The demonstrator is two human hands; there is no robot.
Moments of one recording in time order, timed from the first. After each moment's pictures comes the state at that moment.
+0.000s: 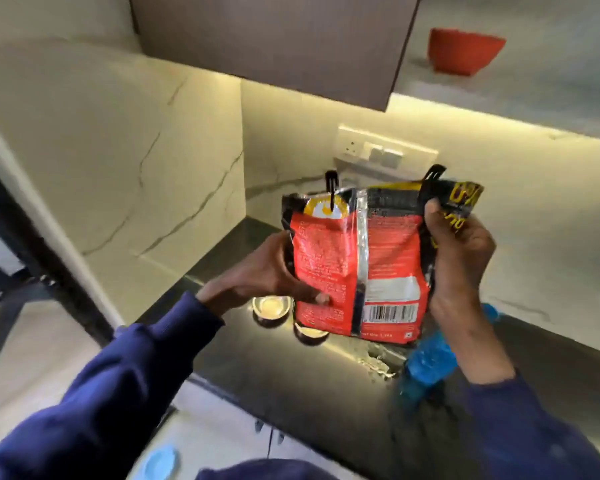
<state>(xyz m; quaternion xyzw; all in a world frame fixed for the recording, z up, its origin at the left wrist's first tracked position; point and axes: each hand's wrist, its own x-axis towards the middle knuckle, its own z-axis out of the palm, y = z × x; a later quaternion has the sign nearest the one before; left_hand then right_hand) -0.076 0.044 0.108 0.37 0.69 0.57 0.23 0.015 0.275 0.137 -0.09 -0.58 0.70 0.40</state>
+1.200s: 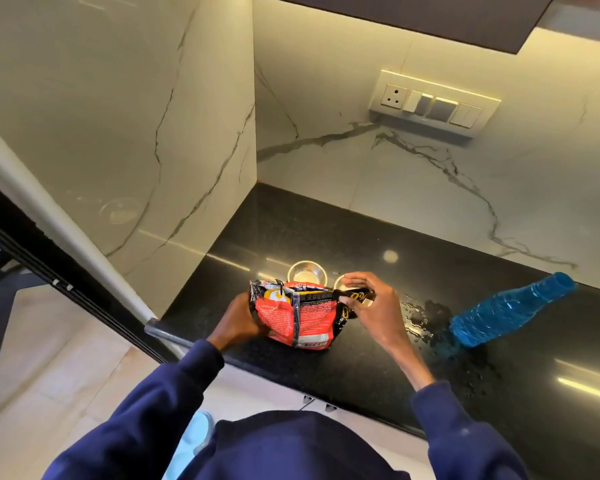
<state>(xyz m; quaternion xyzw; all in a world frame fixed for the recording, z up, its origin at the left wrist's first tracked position) -0.167 -0.090 -0.133 0.23 0.79 0.51 0.24 -0.050 0.174 -0.072 -0.16 -0.89 0.42 0.12</state>
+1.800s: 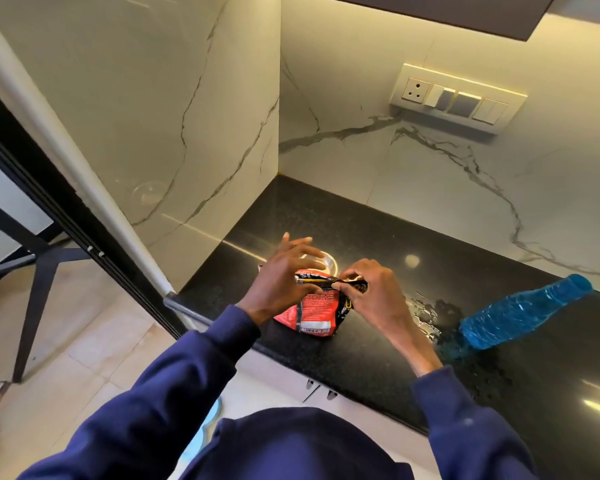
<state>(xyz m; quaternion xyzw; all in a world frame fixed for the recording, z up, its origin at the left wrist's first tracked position) -0.141 -0.037 -0.053 0.41 0.84 0.36 -0.03 -0.044 0.162 -0.041 -0.04 -0.95 0.30 0.12</state>
